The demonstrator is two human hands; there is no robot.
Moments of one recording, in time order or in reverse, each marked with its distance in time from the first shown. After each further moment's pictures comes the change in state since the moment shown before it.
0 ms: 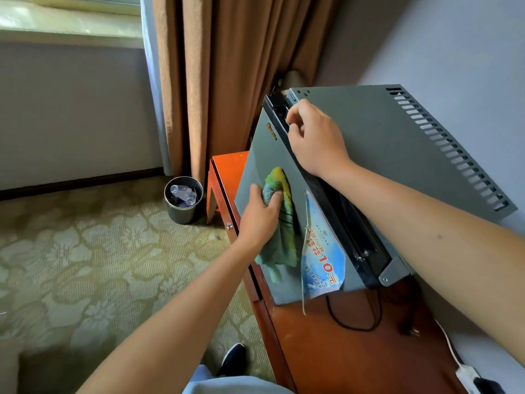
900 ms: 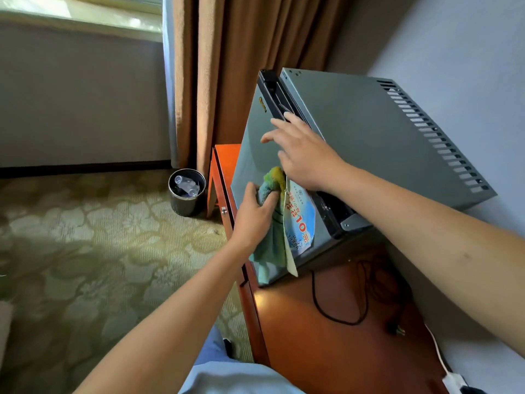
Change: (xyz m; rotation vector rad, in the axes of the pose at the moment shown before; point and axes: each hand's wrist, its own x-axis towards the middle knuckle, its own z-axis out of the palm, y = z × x) left_hand -0.061 -0.042 0.045 -0.074 0.130 0.069; right_hand -0.091 0.002 -0.030 -0.208 -0.381 -0.323
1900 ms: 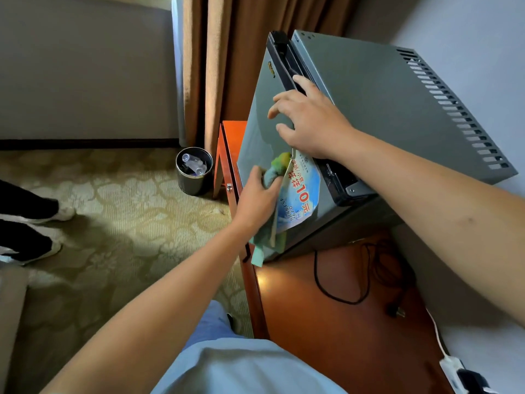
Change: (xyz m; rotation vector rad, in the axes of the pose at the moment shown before) left_hand -0.021 -0.019 0.005 0.028 0.017 -0.001; right_hand -0.006 -0.007 -0.003 -0.079 -0.027 0.011
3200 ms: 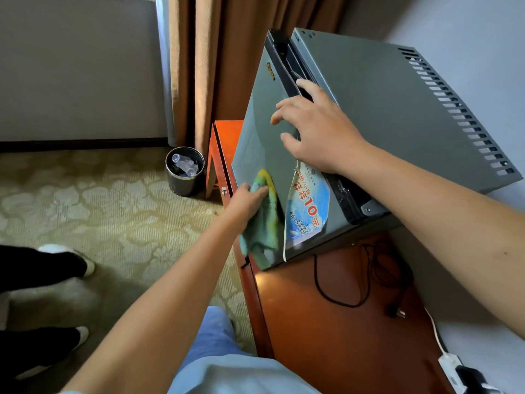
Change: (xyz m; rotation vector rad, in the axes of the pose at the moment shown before) left_hand 0.064 -0.036 -0.016 -0.002 -0.229 -0.399; right_hand 0.003 0.001 0.003 -0.023 0.033 0.028
